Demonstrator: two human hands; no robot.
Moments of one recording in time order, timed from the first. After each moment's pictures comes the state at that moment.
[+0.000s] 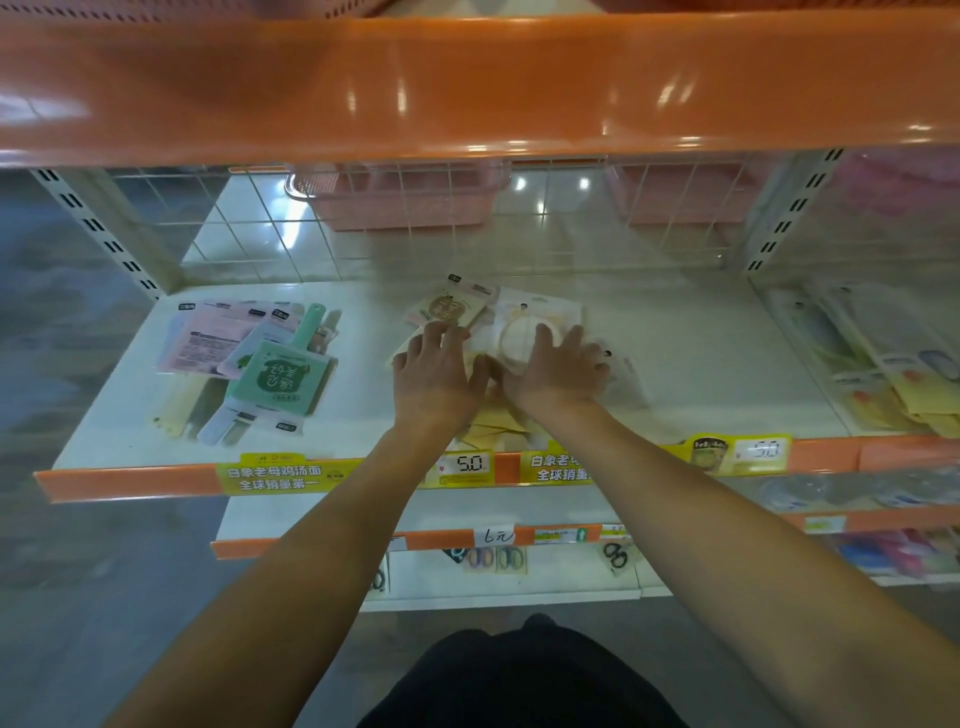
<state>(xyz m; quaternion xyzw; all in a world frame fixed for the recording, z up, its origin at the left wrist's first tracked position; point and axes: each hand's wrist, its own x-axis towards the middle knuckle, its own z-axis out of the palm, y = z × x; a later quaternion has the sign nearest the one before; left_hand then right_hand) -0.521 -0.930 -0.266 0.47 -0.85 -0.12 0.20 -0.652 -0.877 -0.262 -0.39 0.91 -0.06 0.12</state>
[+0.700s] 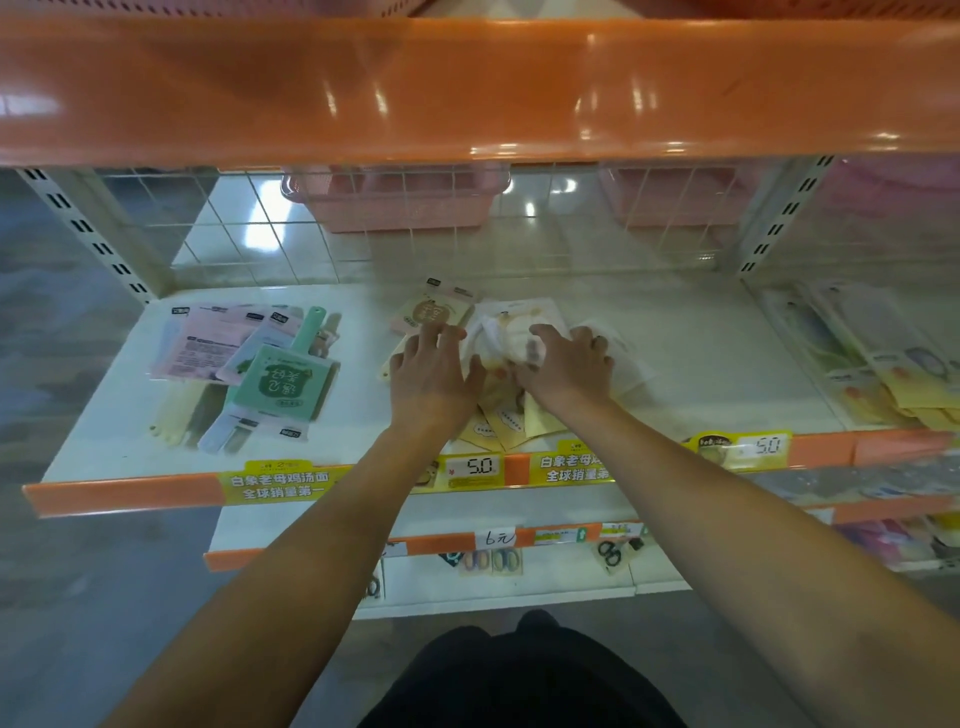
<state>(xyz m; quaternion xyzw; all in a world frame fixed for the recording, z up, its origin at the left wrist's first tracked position) -0.511 -0.943 -0.268 0.47 -0.86 -0.13 0.18 -0.662 -0.878 -0.266 -0.40 0.90 -0.12 0.11</state>
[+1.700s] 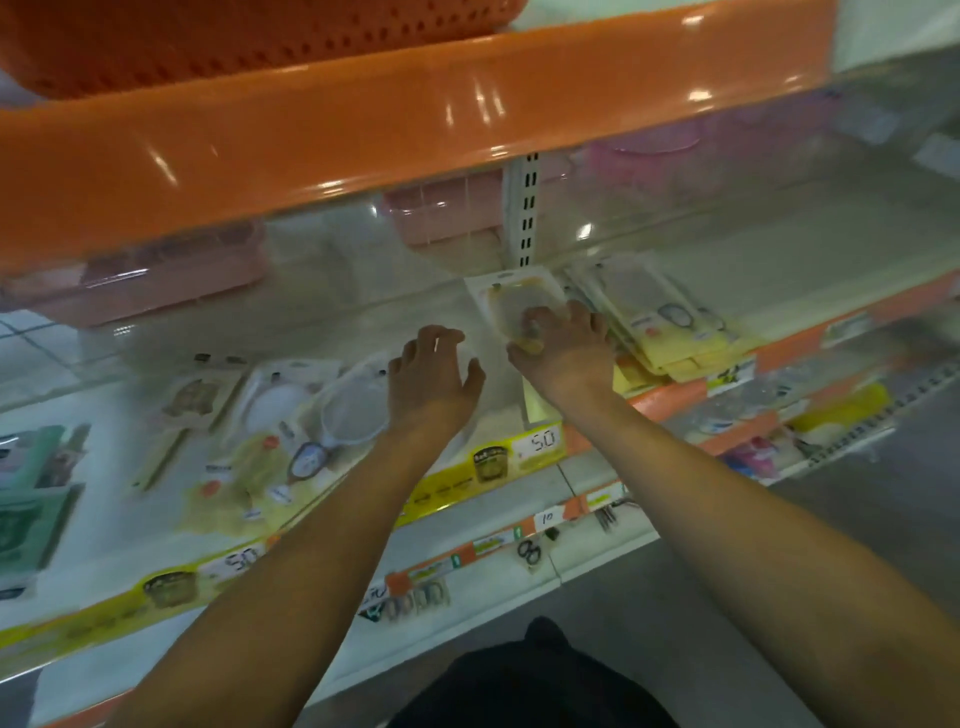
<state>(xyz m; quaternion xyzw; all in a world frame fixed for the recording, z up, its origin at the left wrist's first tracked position) -0.740 -0.829 -0.255 0.33 -0.92 -0.13 0.18 -0.867 -0.723 -0.245 -0.31 0.93 -0.20 -0.01</state>
